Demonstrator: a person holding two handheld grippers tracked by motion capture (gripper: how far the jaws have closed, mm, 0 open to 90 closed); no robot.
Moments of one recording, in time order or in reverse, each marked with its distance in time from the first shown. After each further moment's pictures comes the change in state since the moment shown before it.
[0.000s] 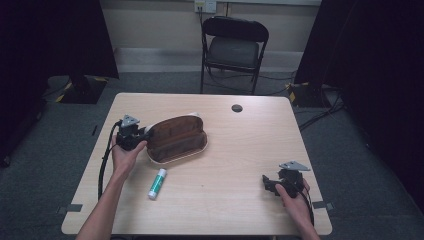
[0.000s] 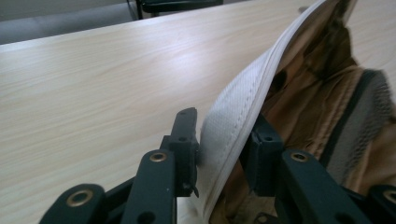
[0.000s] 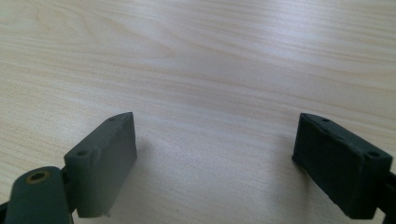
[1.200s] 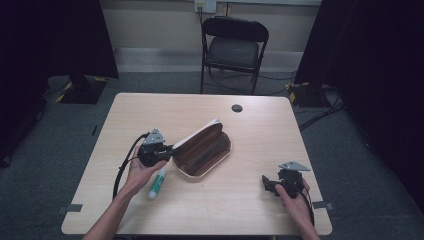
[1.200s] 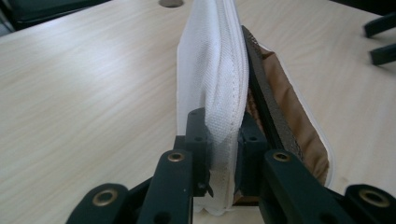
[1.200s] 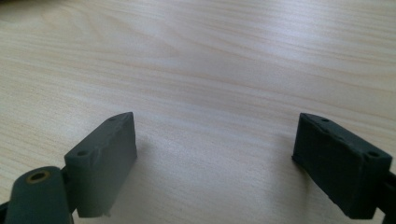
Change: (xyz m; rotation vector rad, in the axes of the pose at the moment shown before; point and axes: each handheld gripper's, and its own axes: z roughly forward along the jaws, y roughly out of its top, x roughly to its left) left arm -0.084 -0.009 -0.012 0.042 -0.318 0.249; right arm 0.001 0.000 0.000 0.001 0.011 -0.008
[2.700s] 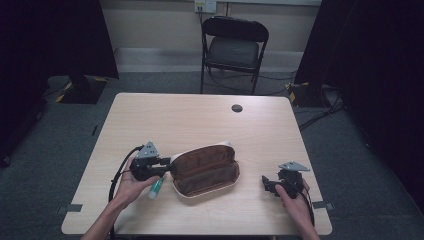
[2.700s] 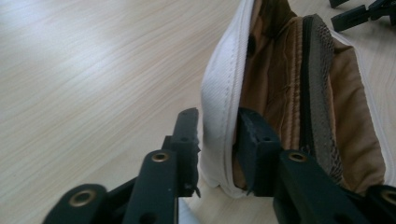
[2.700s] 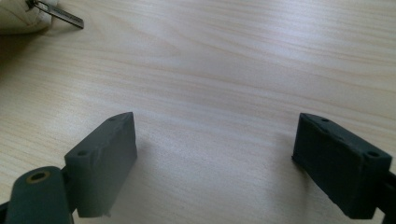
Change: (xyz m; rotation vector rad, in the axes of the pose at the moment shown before) left arm -0.019 -0.024 -0.023 0.032 -0.051 0.020; right arm 0.000 0.000 0.000 0.000 0.004 -0.004
